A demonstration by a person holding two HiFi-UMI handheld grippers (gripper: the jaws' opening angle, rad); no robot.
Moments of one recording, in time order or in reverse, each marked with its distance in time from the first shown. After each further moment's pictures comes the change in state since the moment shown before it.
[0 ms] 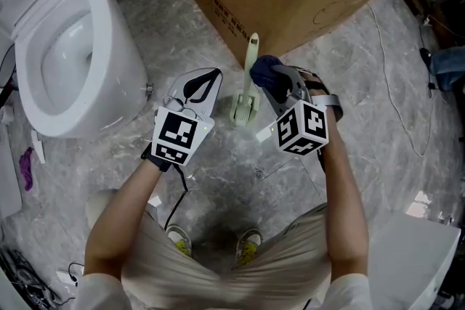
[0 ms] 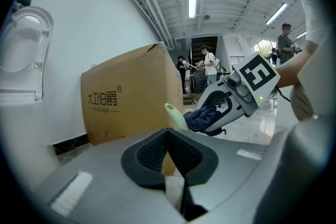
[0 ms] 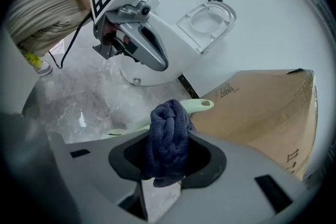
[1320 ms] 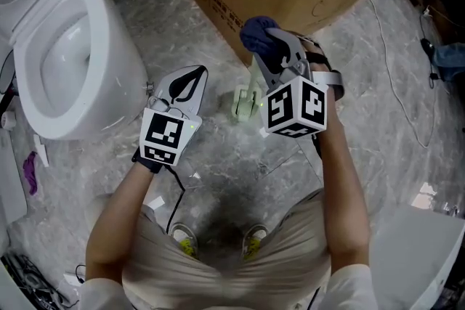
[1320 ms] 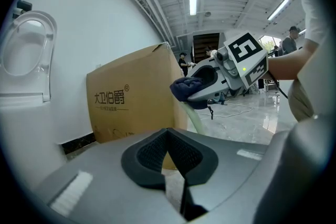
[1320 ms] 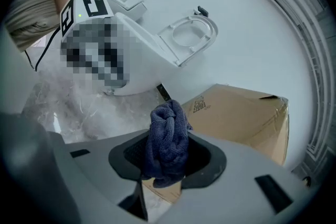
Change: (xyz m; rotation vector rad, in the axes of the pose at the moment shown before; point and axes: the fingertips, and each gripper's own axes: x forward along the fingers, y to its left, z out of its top) left arm -0.020 0.019 -0.009 0.013 0.027 0.038; right arm -0.016 -0.071 0.053 0.013 -0.071 -0.246
